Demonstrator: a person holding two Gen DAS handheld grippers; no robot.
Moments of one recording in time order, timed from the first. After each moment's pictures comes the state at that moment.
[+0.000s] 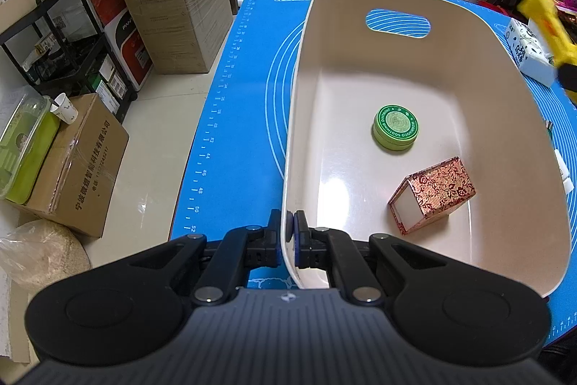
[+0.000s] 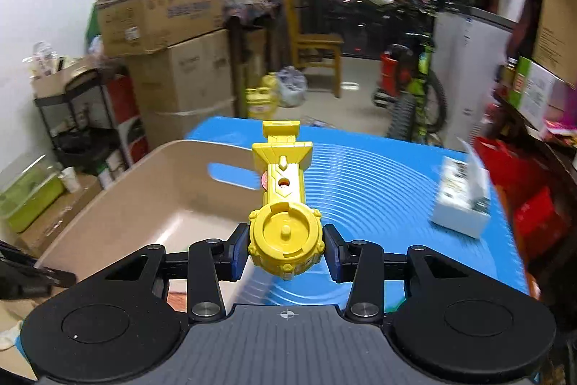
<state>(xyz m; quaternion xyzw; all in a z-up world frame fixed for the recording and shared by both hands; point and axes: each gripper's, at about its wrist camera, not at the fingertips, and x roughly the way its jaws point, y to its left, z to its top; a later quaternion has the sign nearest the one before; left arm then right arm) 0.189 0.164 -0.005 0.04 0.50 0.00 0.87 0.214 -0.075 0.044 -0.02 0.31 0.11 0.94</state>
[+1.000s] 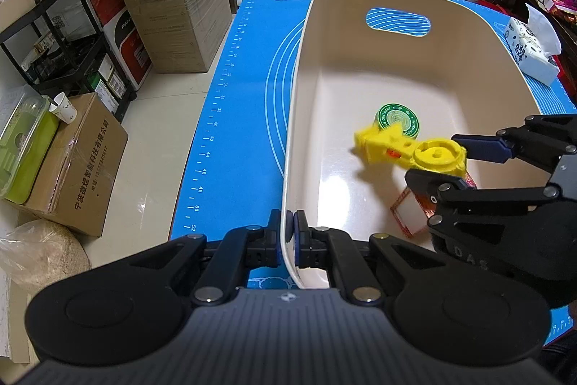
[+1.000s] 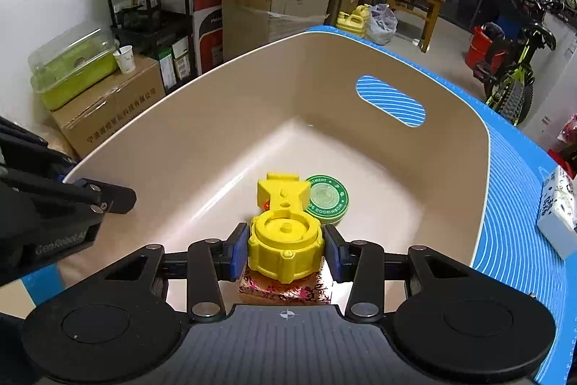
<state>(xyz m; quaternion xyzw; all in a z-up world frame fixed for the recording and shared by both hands) 0.189 0.164 -0.004 0.03 0.50 0.00 0.87 0.227 0.061 -0.017 -0.14 0.42 0.20 0.87</state>
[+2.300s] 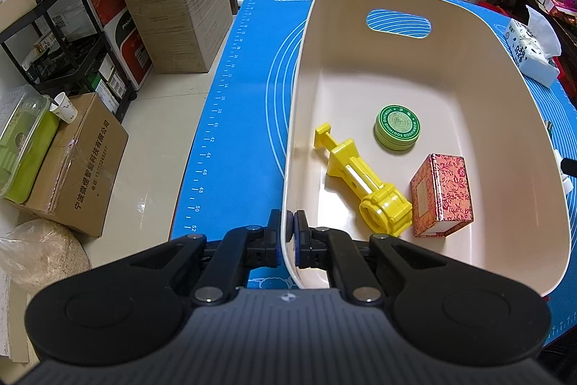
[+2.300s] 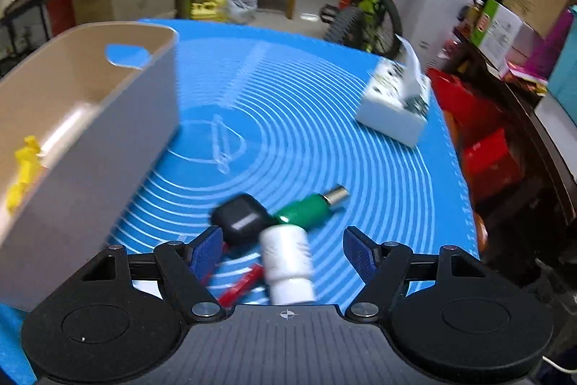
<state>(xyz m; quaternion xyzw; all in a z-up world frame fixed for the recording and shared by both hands) 0.190 0.164 -0.004 0.03 0.50 -0.01 0.87 0.219 -0.157 -0.033 -0.08 0.43 0.02 0.90</state>
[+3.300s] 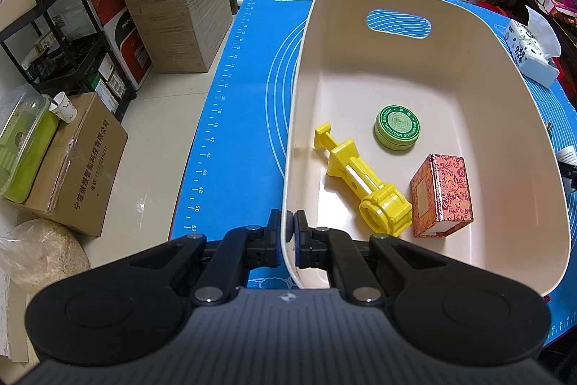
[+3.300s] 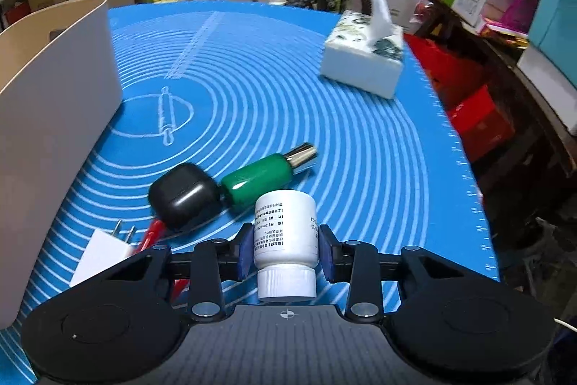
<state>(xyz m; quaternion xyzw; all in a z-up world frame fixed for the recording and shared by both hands) 0.190 0.164 -0.003 0.03 0.50 -0.01 0.87 0.231 -0.185 -0.074 -0.04 0.45 -0.03 0.89</state>
